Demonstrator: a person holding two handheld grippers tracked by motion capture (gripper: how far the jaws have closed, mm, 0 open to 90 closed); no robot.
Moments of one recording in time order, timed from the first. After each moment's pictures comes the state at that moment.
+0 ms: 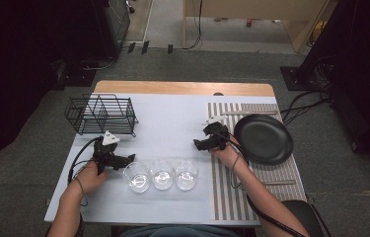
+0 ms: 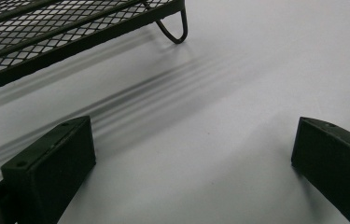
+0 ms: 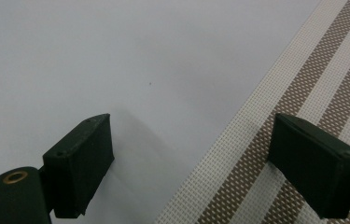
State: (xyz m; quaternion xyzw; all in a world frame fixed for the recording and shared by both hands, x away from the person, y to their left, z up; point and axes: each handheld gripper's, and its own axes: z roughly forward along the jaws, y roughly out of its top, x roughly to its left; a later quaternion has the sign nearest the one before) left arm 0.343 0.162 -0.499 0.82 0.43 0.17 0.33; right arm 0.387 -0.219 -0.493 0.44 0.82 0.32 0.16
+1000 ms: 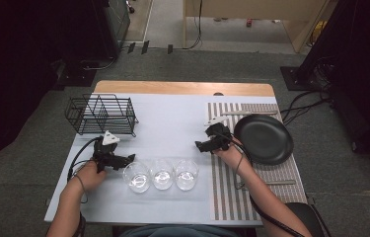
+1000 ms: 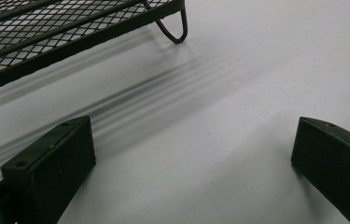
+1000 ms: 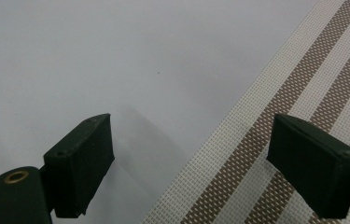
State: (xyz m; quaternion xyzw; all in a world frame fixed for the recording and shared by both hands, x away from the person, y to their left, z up) left arm 0.344 0.163 -0.499 0.82 0.43 0.17 0.33; right arm 0.380 -0.225 -0.486 0.44 0.83 0.32 0.14
